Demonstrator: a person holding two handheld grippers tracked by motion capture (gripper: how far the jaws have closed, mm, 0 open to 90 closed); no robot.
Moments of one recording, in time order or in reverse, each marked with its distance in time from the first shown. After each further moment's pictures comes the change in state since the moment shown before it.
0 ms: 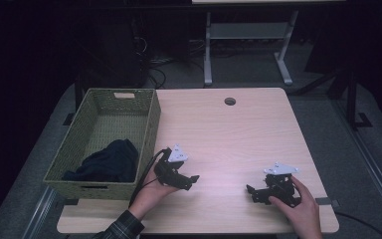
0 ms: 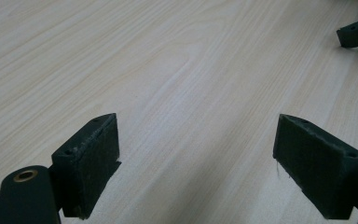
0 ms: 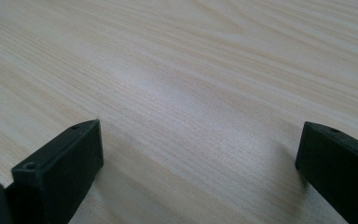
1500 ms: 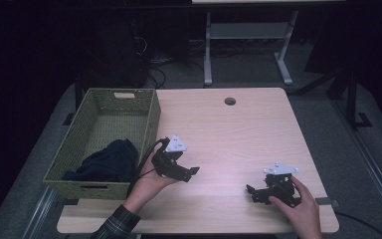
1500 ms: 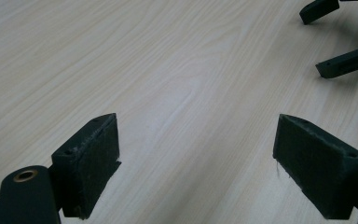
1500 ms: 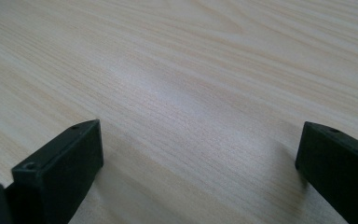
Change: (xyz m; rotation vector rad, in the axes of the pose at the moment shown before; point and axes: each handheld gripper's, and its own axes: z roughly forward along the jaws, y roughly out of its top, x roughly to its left) left arm 0.006 0.030 -0.023 -0.031 -0.003 0.018; right arm 0.000 0.000 0.000 0.002 0.001 0.004
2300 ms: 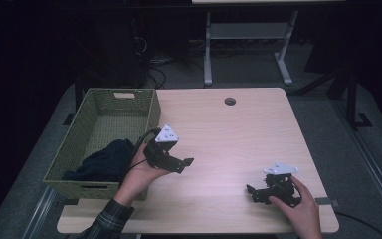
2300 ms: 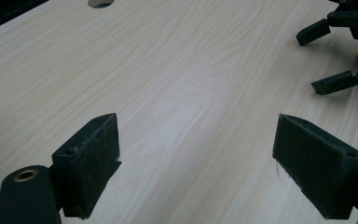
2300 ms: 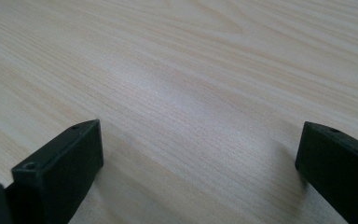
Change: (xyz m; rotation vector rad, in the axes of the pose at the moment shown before) left arm 0.018 0.013 -0.025 -0.039 -0.005 0.000; right arm -0.001 0.000 0.000 -0.003 0.001 -0.006
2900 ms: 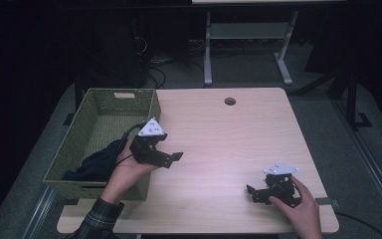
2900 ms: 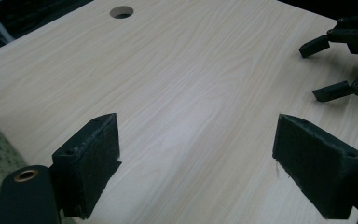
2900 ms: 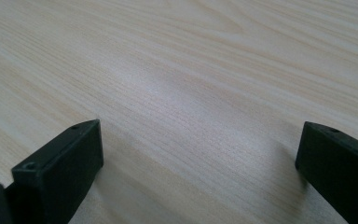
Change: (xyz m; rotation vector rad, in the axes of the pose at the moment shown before) left arm 0.019 0.000 -0.033 -0.038 0.019 -0.035; right arm 0.000 0.000 0.000 0.000 0.002 -0.002
